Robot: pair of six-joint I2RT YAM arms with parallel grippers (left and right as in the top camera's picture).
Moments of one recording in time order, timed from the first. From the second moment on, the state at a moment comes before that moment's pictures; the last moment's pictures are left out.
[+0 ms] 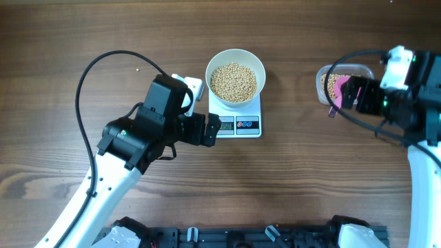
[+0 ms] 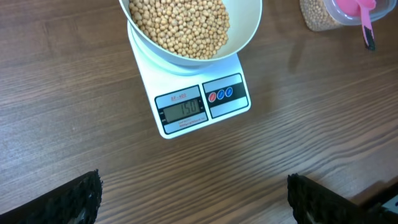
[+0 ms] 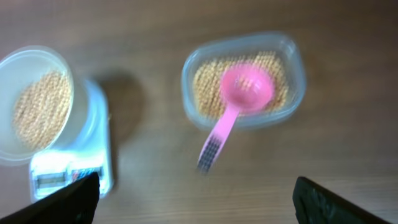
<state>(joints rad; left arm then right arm) -0.49 1.21 1.13 -0.87 0.15 -0.25 -0.20 1.22 1.28 -1.04 -0.19 0.03</state>
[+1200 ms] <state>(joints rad) -0.49 1.21 1.13 -0.87 0.15 -0.25 -0.16 0.80 0.95 -0.67 -0.07 0.01</state>
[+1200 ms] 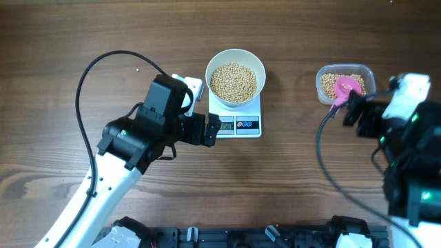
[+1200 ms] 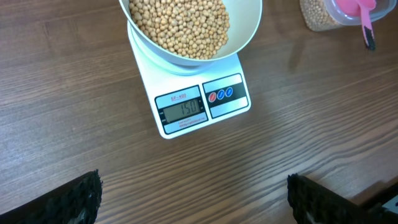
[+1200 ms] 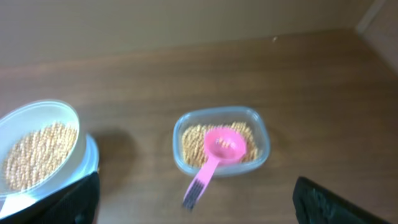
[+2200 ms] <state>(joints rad) -0.49 1.21 1.13 -0.87 0.15 -0.25 -0.01 0.02 0.01 0.06 -0.07 -0.10</state>
